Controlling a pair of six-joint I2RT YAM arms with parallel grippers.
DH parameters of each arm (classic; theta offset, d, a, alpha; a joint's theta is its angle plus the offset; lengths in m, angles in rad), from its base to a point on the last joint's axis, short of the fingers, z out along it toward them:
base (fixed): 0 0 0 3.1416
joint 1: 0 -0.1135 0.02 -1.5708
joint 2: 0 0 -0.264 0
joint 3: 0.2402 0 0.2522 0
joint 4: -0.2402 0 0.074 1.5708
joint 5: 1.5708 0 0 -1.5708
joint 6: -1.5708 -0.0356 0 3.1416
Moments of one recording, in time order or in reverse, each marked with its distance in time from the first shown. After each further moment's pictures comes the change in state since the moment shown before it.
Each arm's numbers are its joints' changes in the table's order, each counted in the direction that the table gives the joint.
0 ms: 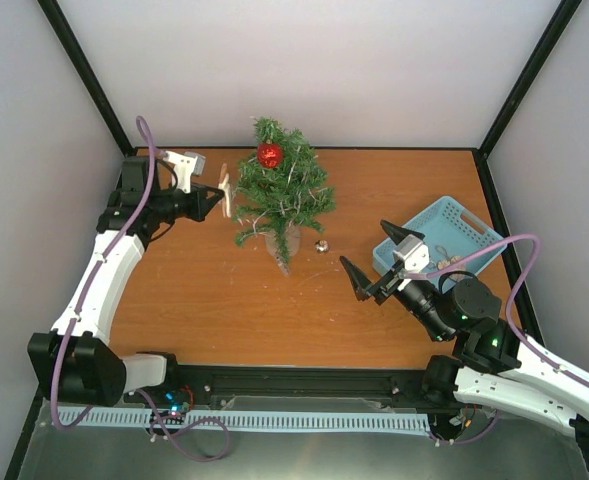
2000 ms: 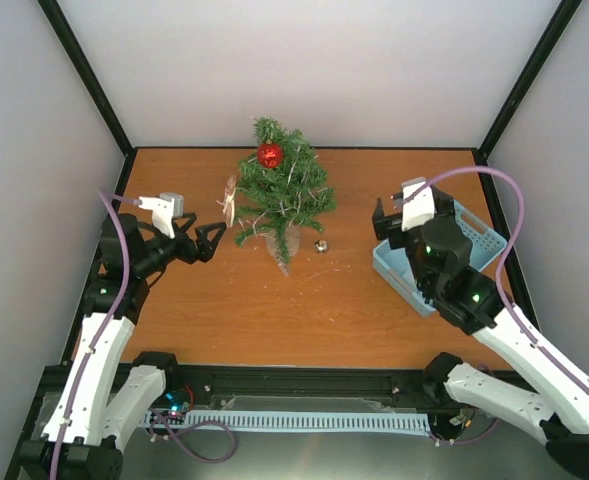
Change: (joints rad) left arm -0.004 0.503 -0.374 0.188 -0.065 0.163; right arm 0.319 -0.275 0.231 -0.225 0.288 0.019
